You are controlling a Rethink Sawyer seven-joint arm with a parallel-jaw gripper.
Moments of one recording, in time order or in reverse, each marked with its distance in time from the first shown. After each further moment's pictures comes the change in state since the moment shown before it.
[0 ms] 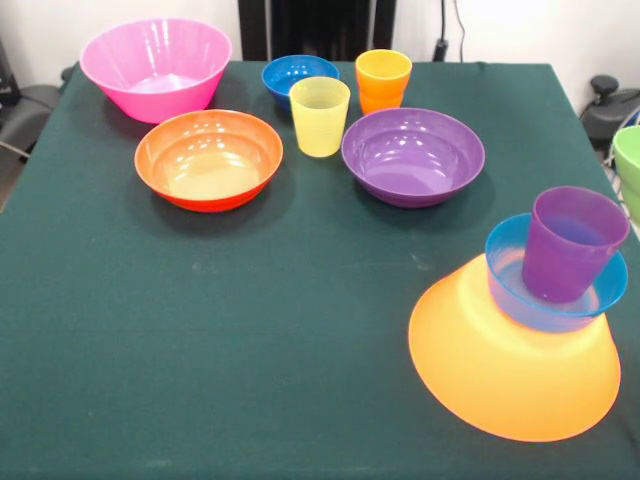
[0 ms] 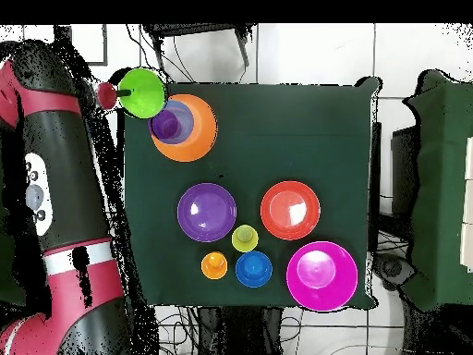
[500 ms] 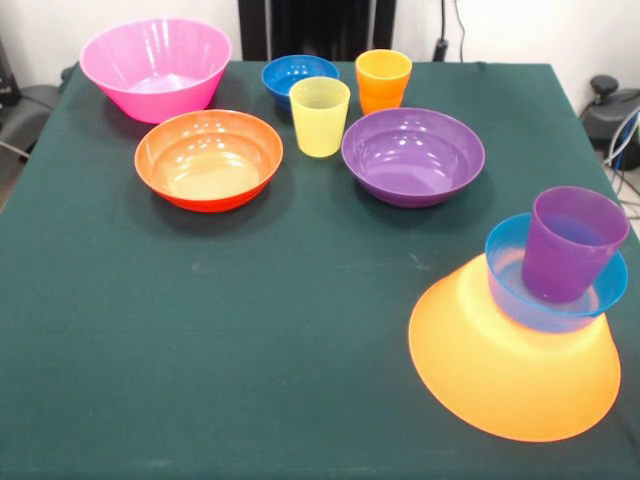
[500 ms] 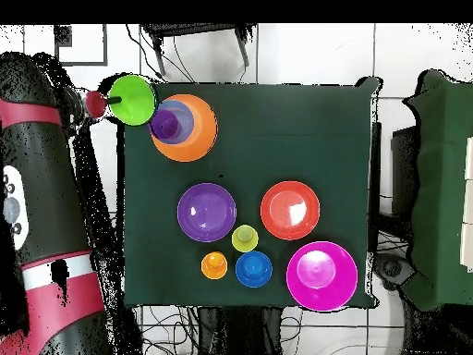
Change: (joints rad) arm 0.052 -0.033 -0.028 0.074 0.001 -0.024 0.000
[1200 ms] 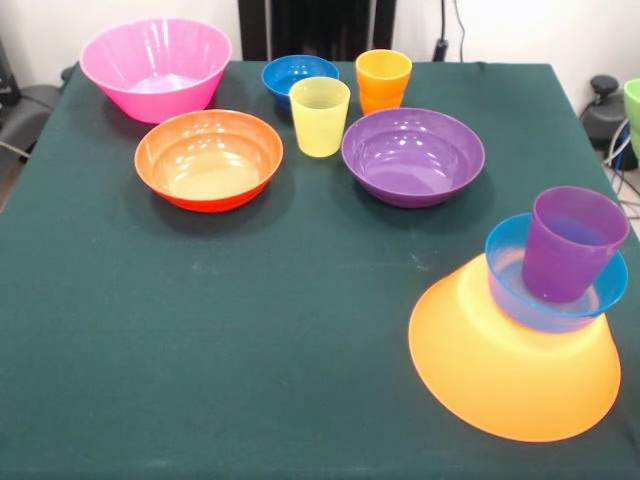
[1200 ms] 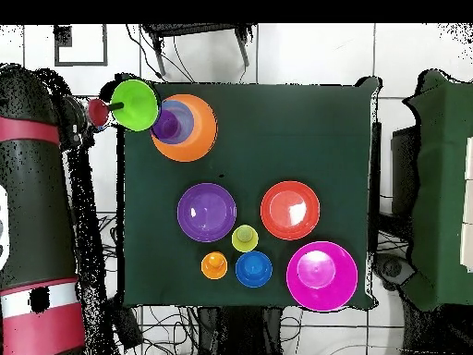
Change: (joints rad) arm 0.038 -0.100 -0.032 0.198 0.000 -0.142 0.000
